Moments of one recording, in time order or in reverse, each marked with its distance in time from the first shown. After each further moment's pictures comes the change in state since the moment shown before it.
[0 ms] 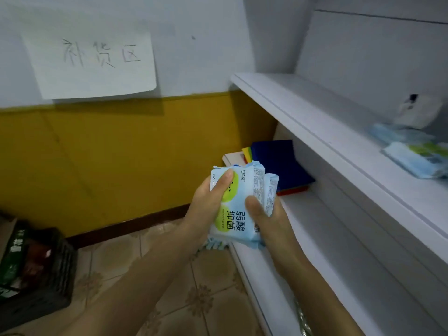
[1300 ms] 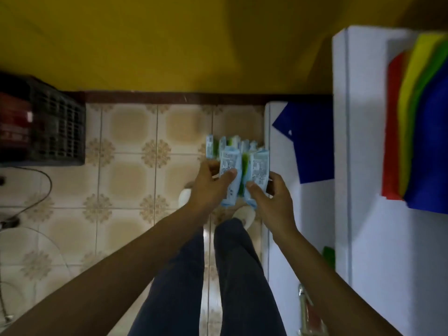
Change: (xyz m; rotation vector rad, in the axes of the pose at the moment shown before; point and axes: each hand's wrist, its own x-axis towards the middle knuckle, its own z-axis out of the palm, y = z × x) left_hand 0.331 -0.295 -0.178 0.175 0.520 -0.608; right_hand 0.353 0.368 -0.049 -0.448 -0.064 0.694
